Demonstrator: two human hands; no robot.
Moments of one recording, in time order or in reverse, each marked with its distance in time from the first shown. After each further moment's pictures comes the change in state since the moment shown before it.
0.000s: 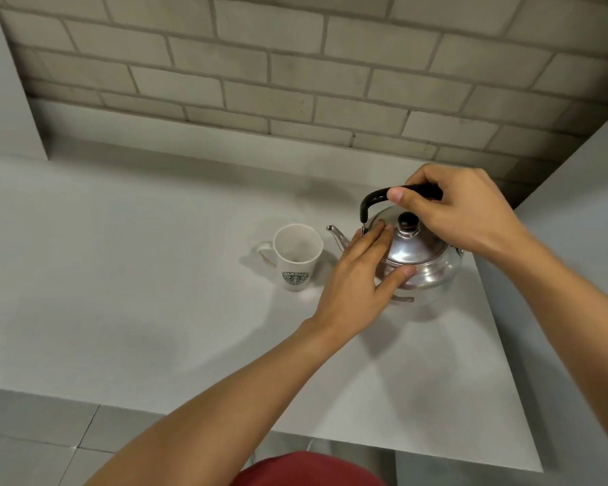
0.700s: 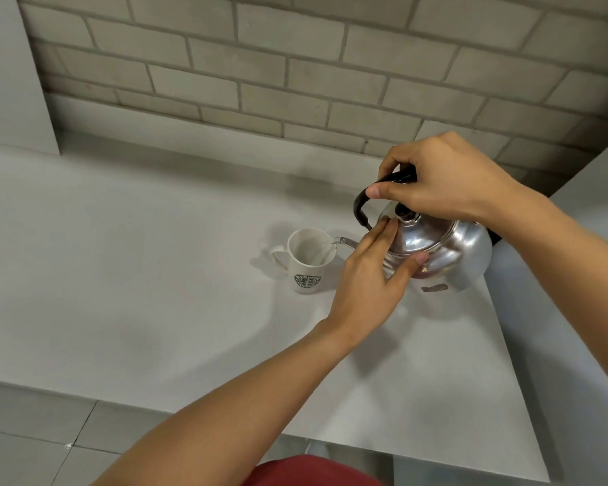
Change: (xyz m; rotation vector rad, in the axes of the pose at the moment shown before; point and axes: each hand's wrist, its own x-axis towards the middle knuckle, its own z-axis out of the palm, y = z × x) left_hand 0.006 0.002 -0.007 -0.168 0.170 -0.063; right_hand 0.045 -0.064 -0.014 -0.203 -0.204 -0.212
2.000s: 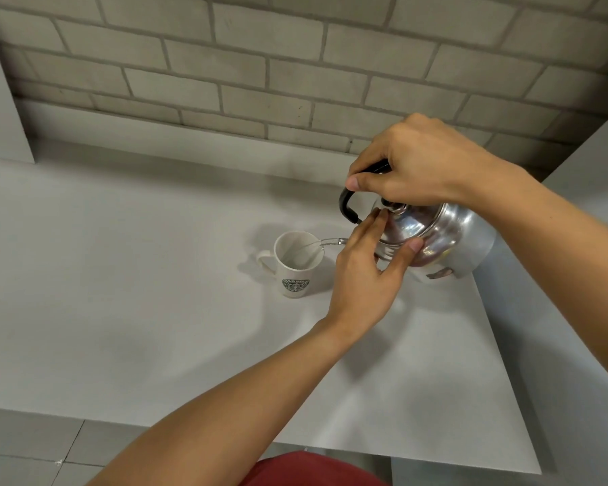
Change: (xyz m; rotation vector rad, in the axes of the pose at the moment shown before) left_hand 0.009 0.010 0.013 -0.154 0.070 -0.065; right_hand 0.016 -0.014 -0.015 -0.110 -0.067 -0.093
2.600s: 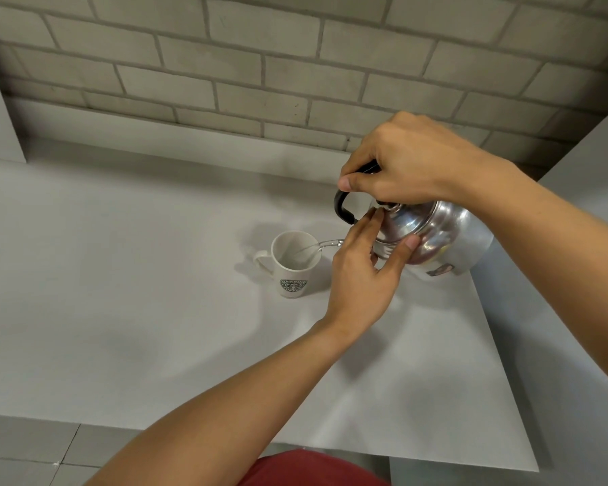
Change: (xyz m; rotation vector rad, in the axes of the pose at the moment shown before) left_hand 0.004 -0.001 0.000 -0.073 0.028 0.028; right_hand 0.009 -0.003 0.002 -0.049 -0.038 0.000
